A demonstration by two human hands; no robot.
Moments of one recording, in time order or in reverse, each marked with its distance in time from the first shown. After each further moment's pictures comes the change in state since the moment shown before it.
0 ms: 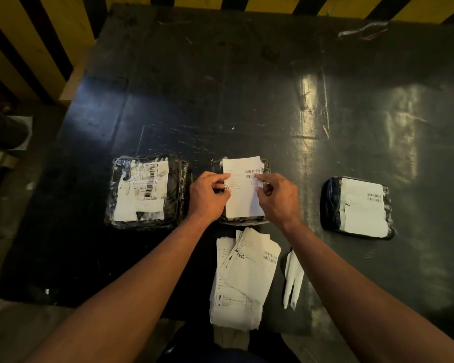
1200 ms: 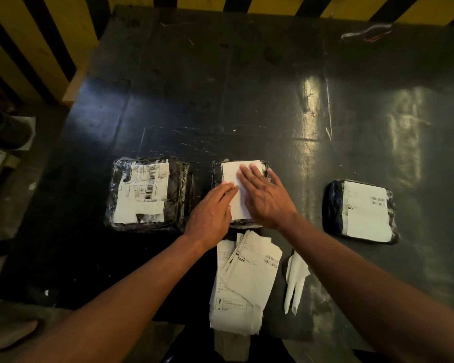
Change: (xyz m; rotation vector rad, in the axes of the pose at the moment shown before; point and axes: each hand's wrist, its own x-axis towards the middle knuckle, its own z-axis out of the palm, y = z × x) left_hand -0.028 -0.027 0.007 0.473 -0.151 0.412; right_hand 0.019 0.005 0.011 -0.612 -0.386 -0.487
